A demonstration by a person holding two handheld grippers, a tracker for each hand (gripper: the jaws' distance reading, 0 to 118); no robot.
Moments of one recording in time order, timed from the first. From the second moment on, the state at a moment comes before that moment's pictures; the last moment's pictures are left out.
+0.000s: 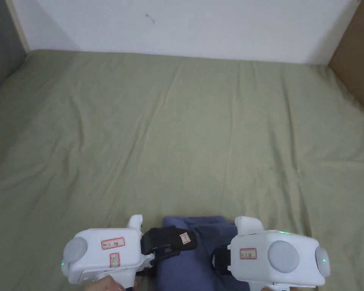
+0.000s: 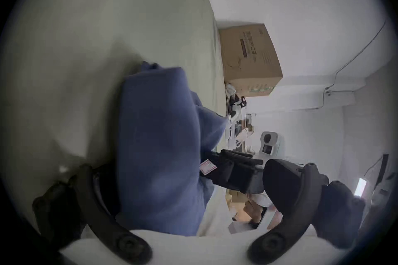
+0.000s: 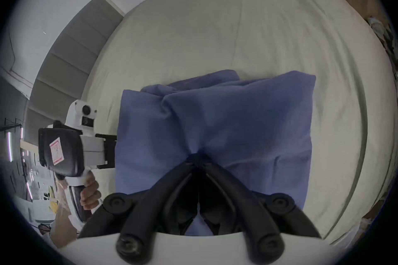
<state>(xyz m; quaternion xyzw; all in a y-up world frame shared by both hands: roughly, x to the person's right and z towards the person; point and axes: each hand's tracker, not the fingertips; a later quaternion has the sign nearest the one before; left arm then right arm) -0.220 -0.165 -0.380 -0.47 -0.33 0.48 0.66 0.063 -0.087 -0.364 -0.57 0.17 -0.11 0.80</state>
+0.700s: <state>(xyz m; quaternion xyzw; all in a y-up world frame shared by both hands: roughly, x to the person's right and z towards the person) -0.300 -0.120 -0.365 -0.55 -0.23 0.34 0.72 0.012 0.036 -0.305 -0.26 0.08 0.02 0.96</state>
